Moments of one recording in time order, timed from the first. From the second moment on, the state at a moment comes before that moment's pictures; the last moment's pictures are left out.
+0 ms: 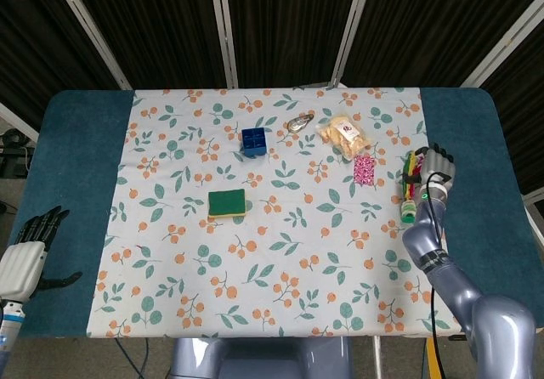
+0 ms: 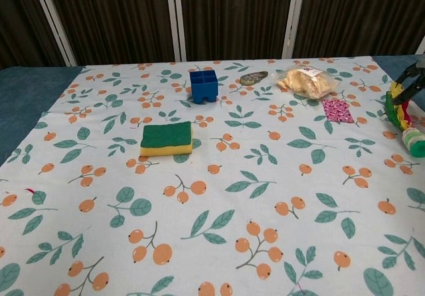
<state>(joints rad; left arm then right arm) -0.14 -1.09 -0.02 -1.72 1.41 1.33 -0.04 0.86 -1.78 0.55 -0.56 -0.32 0.63 -0.53</state>
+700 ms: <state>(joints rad) -0.14 -1.09 -0.02 -1.73 1.40 1.33 -0.04 0.86 -1.85 0.54 -0.46 -0.40 0.64 -0.47</state>
